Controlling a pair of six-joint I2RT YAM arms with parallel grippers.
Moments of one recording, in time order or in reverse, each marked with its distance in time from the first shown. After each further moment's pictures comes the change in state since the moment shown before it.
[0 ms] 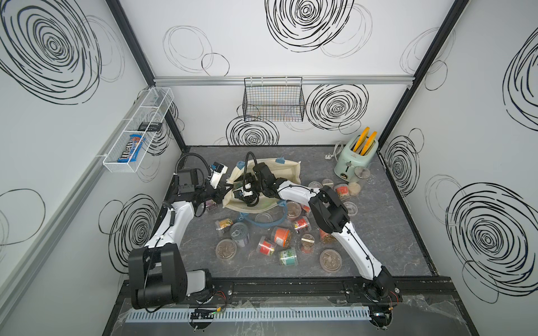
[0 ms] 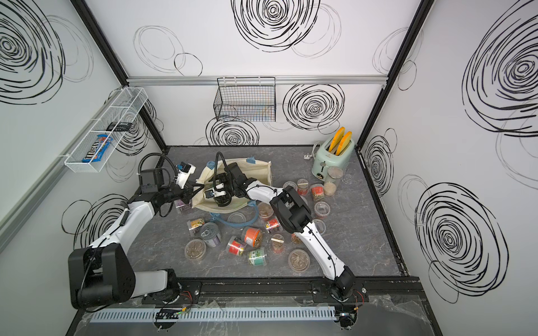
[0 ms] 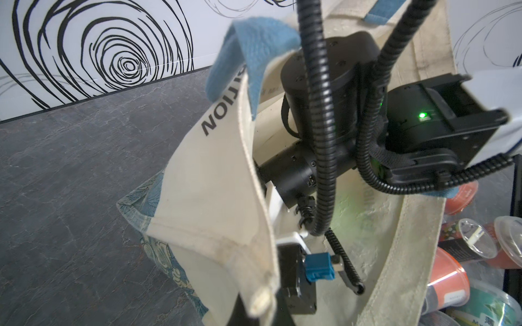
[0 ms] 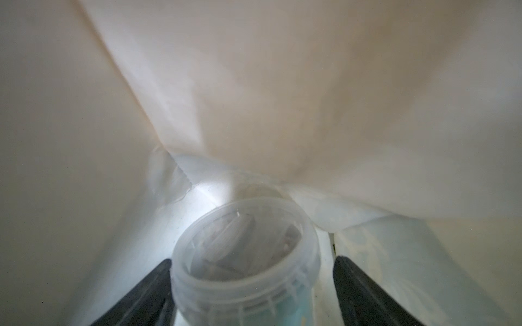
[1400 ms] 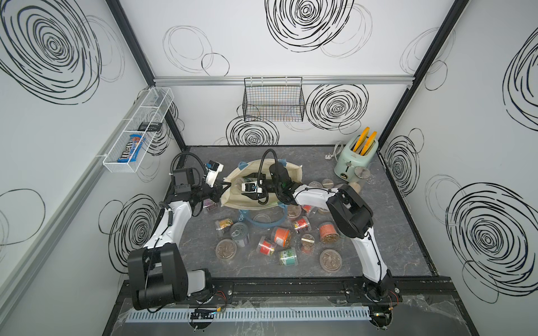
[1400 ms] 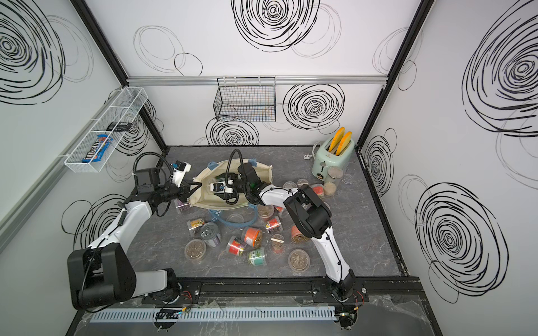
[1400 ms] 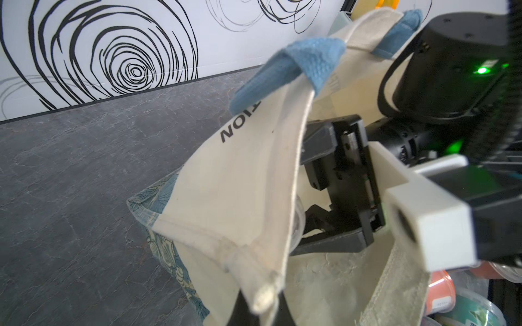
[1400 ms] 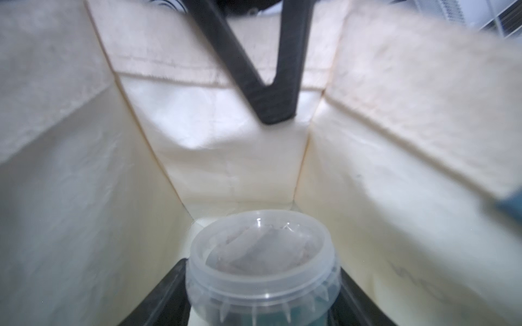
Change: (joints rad) left arm 0.050 0.001 0.014 0.008 0.047 -0.039; right arm -0.034 -0.370 -0.515 0.423 -0.108 0.338
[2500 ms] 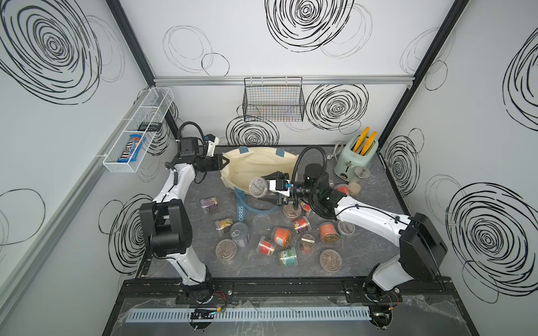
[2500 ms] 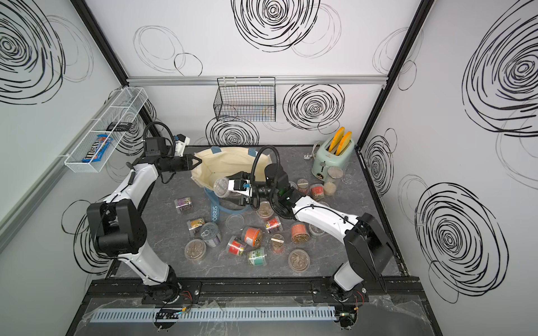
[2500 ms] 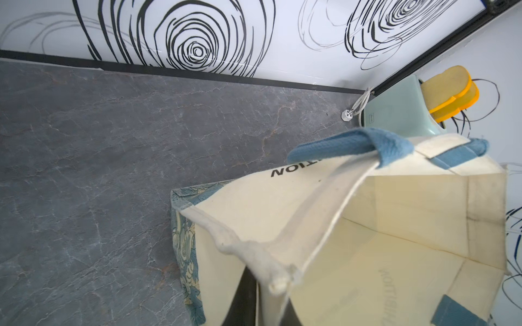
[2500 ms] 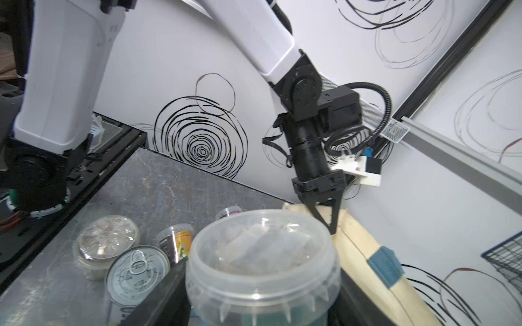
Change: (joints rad) left arm -0.058 0.435 0.586 -0.242 -0.176 -0.387; right arm 0.029 -0.648 -0.437 -0.031 -0.117 0.324
